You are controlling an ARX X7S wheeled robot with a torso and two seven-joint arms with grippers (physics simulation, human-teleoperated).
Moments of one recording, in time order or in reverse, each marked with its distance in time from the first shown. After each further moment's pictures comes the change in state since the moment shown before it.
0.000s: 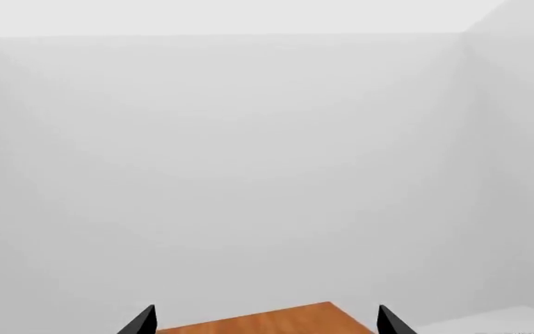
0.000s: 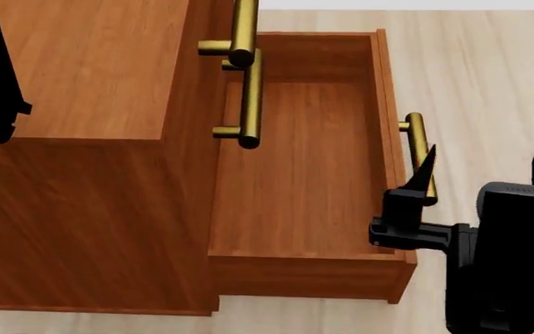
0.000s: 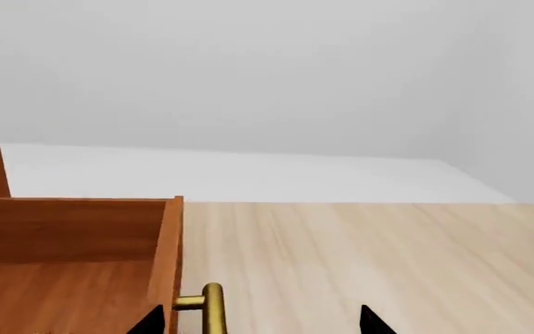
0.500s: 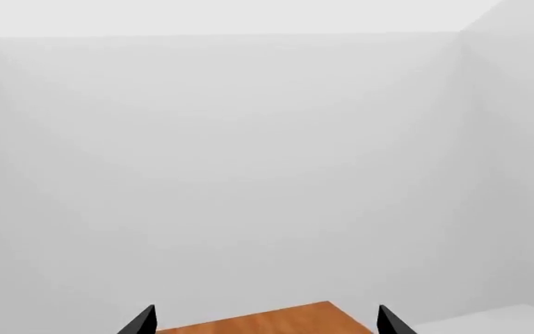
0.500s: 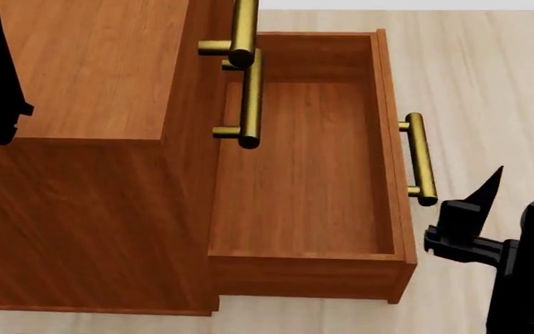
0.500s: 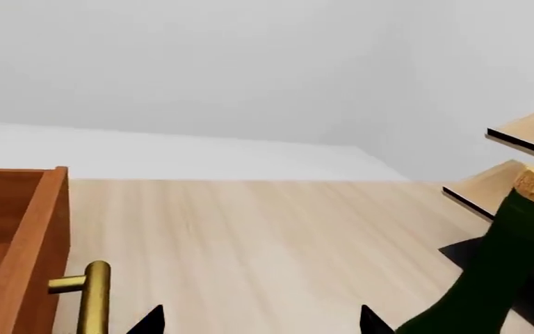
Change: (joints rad) left arm -0.003 -0.009 0.010 0.002 -0.004 0.000 -0.008; right arm -0.039 0.024 0.045 0.078 -0.082 -0.034 0.091
